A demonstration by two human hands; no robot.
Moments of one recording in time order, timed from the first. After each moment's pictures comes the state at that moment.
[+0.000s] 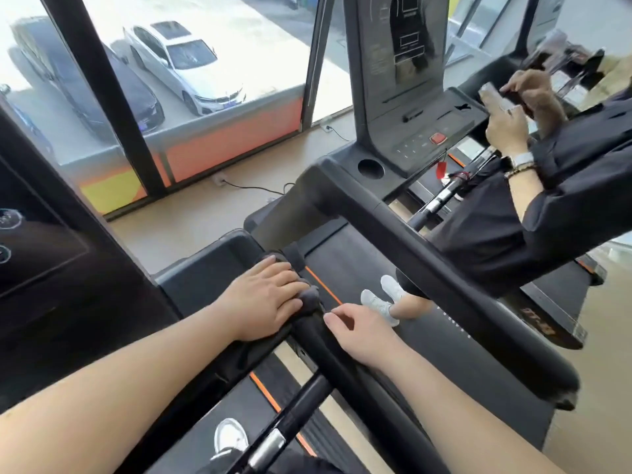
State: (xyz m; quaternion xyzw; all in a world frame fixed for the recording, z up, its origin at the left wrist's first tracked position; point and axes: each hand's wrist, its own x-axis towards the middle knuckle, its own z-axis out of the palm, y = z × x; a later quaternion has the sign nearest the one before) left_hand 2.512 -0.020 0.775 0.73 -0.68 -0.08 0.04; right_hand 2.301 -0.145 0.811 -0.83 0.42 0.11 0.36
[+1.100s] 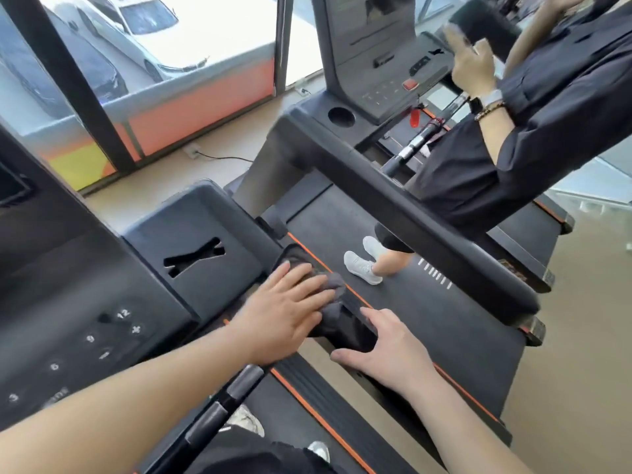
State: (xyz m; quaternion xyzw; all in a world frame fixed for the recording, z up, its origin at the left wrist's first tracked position) left_hand 2.382 0.011 0.760 0.67 -0.73 -0.08 0.12; right_hand 2.160 -0.093 0.803 -0.82 0.48 0.10 0.29
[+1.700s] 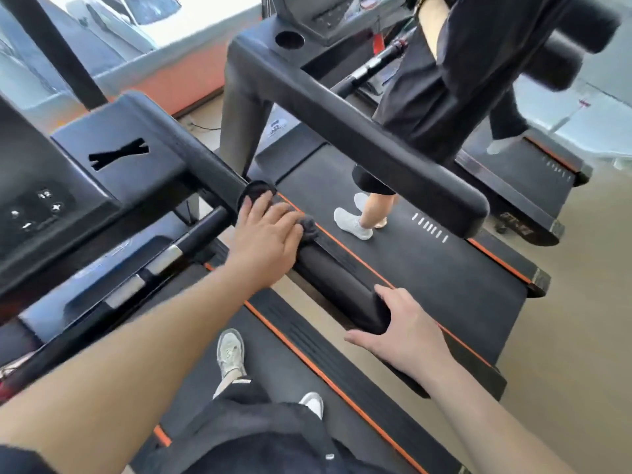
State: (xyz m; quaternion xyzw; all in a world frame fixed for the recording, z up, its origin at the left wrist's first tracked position) left_hand 2.205 -0.012 0.738 0.82 -0.55 -0.04 0.15; right_hand 1.929 -0.071 0.767 -0.83 0.47 0.07 0.28
